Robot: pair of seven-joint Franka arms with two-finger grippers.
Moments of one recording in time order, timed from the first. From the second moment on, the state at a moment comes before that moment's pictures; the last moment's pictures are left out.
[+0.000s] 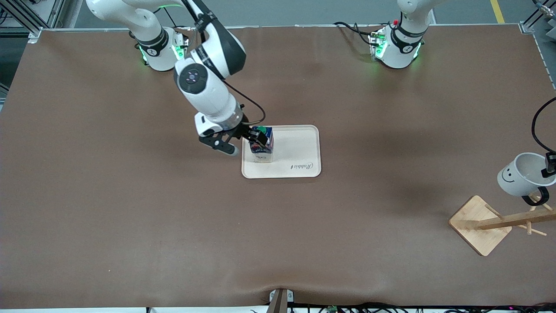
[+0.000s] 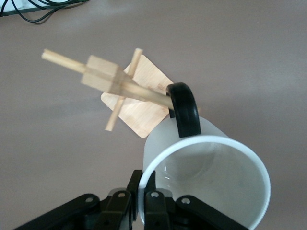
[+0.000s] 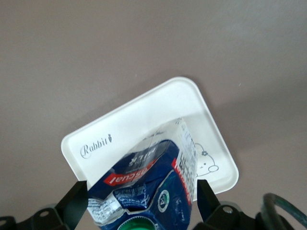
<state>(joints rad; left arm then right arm) 0.51 0.31 -0.29 -1.47 0.08 1.88 0.36 0.69 0.33 -0.02 -1.86 0.27 2.33 0.97</state>
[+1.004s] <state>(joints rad) 0.51 0.38 -0.30 -1.46 0.06 1.93 0.38 0.71 0.41 -0.02 -1.71 0.28 2.18 1.00</state>
